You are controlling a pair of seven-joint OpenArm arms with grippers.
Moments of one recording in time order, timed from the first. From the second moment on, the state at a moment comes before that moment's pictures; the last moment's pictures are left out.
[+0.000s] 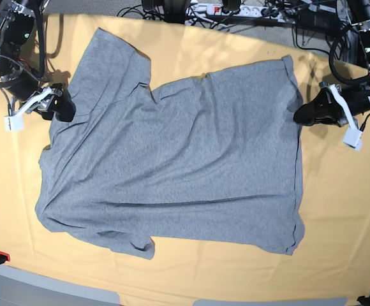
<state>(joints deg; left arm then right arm) 8.8 -29.5 -28.1 93.3 -83.2 -43.9 81.3 -11.0 12.4 36.8 89.5 51.2 41.6 -64.3</state>
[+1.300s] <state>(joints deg) 20.8 -13.6 -37.4 94.0 -68.0 -39.1 71.5 -11.2 17.5 36.6 89.5 50.9 41.6 -71.5</state>
